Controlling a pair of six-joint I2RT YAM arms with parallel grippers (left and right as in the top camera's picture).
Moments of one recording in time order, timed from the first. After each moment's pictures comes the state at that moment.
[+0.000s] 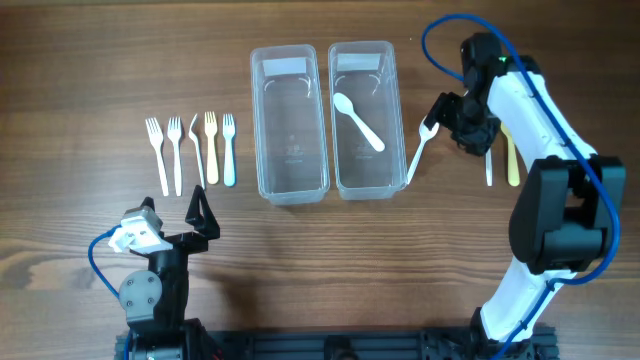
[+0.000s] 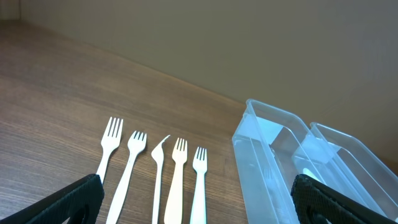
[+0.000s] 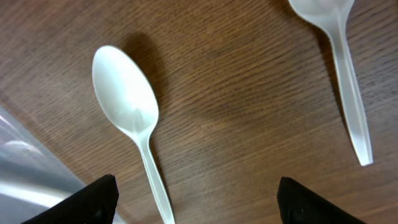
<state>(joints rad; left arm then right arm) 0.12 0.02 0.04 -0.12 0.07 -0.36 0.04 2.00 1.52 -1.01 -0.03 0.59</state>
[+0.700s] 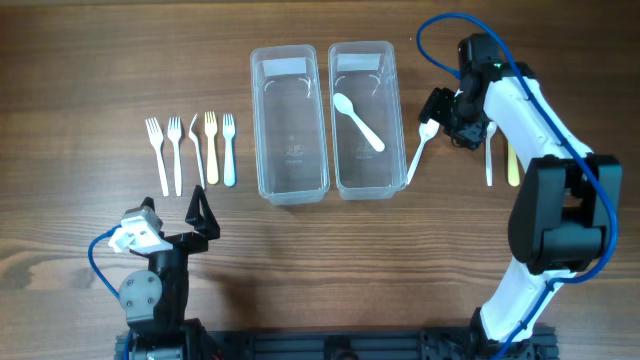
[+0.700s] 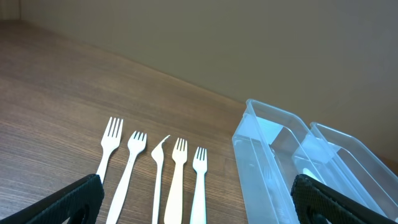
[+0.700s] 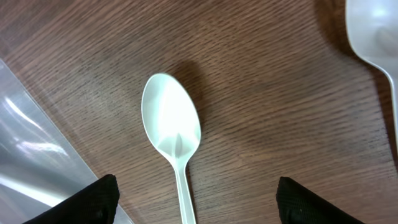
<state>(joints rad) 0.12 0.02 0.04 -0.12 0.07 -0.36 0.05 2.00 1.48 -0.87 -0.08 0.55</state>
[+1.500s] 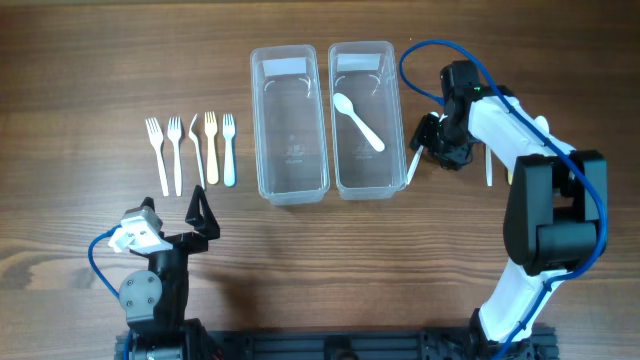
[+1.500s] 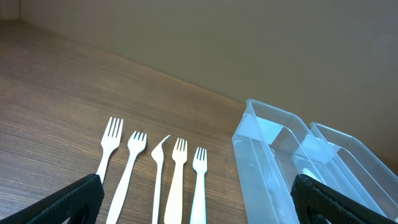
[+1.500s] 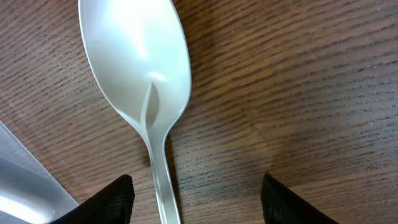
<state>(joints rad) 0.12 0.02 0.04 -0.12 0.07 -0.36 0.09 2.00 1.31 -0.77 -0.10 0.55</state>
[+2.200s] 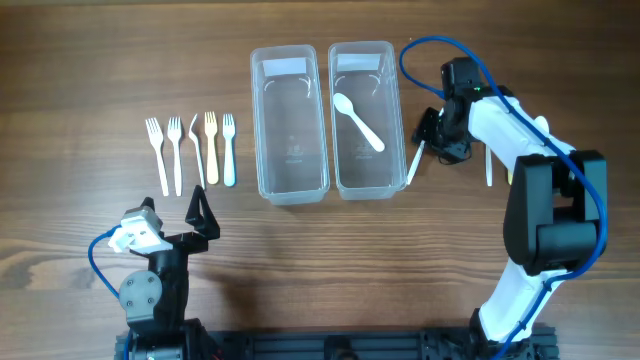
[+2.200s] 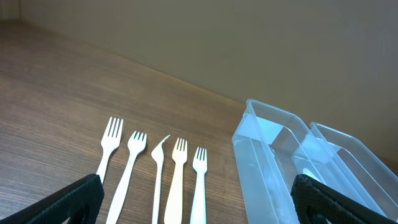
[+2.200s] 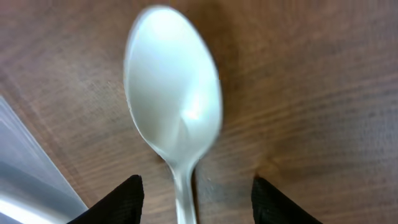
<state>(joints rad) 0.12 0.02 0.04 -0.12 0.07 -0.36 0.09 2.00 1.31 -0.69 -0.10 0.54</state>
